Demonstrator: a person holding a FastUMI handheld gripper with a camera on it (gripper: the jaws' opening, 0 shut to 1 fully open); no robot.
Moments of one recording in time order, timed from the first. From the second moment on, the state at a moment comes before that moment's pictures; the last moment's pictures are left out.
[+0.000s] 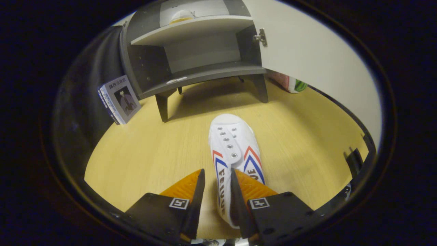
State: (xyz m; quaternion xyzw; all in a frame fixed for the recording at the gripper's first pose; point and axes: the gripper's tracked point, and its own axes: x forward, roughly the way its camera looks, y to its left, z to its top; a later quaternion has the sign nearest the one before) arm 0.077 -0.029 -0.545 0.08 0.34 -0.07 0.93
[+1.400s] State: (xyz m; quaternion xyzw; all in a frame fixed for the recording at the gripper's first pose) arm 0.099 -0.032 -0.507 0.06 0.28 -0.03 0.96
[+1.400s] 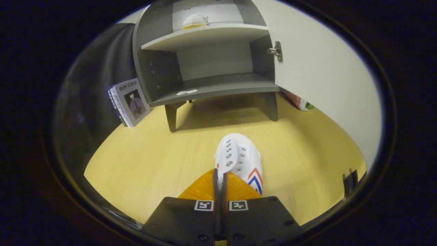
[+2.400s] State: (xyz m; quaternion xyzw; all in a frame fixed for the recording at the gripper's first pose) arm 0.137 -0.026 -0.182 -0.01 0.10 -0.05 0.99
